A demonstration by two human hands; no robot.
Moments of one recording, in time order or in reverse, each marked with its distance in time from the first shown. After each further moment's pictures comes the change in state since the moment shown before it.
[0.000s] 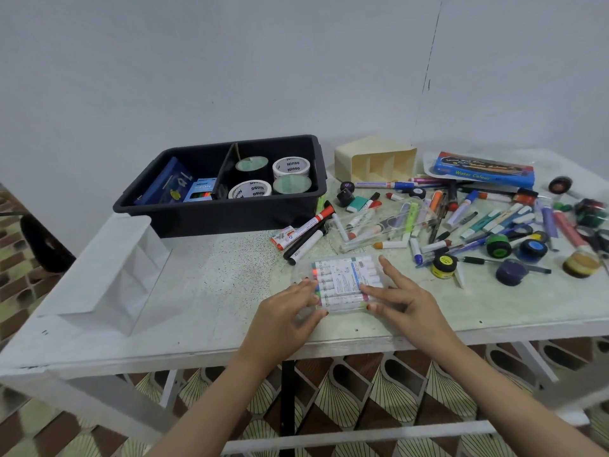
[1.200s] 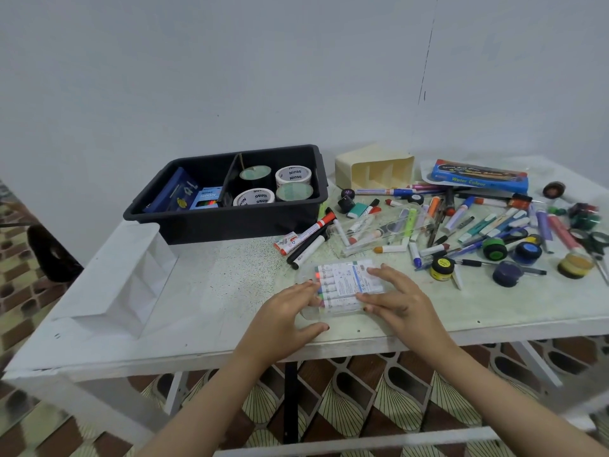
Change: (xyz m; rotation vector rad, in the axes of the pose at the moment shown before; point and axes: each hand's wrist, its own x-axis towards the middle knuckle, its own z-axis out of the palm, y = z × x) left_hand 0.002 -0.005 -0.014 0.006 -0.153 0.034; right_hand 0.001 0.008 0.008 -0.202 0.105 -0.235
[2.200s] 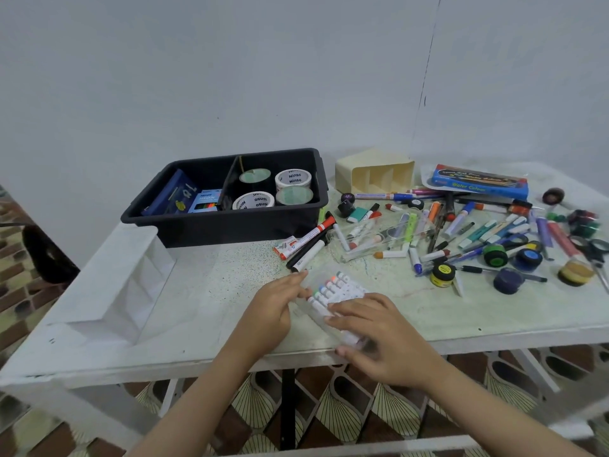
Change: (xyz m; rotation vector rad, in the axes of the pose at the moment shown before) left_hand 0.012 -0.019 -0.011 -0.065 -0.015 -0.138; right_hand -0.005 -0.040 0.008 -0.263 -0.279 -0.258
